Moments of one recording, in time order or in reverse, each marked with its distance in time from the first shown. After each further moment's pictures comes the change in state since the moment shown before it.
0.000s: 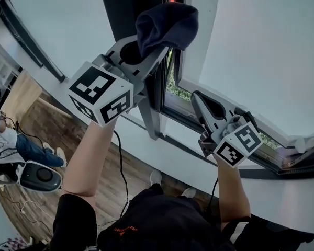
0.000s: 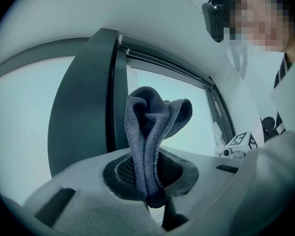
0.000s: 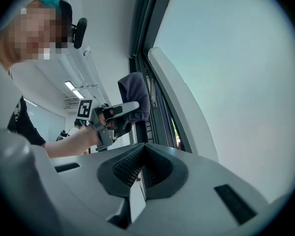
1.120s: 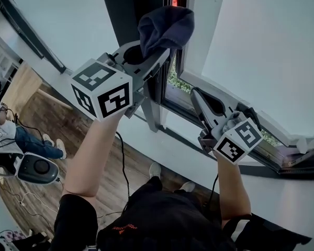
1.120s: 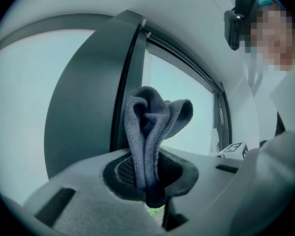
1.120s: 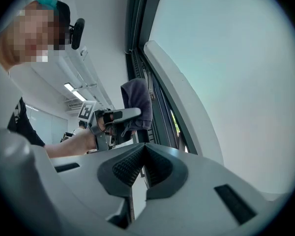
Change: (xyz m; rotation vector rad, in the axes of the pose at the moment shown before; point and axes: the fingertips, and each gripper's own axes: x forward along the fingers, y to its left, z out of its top) left arm 0.000 -0.004 -0.052 -0.240 0.097 -0.008; right arm 0.001 -0.005 -0.024 0.049 0.043 0.026
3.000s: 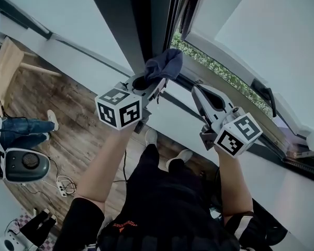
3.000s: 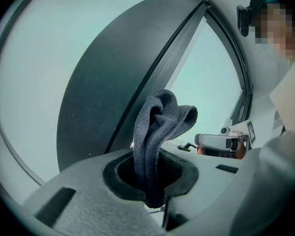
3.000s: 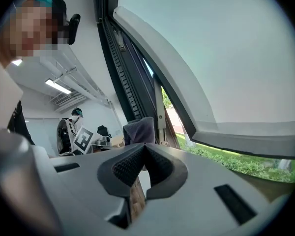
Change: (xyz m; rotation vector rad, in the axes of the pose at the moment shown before) left arm -0.016 0.016 -0.303 -0.490 0.268 0.100; right arm -0.002 -0.050 -0.159 0.190 0.269 -0.084
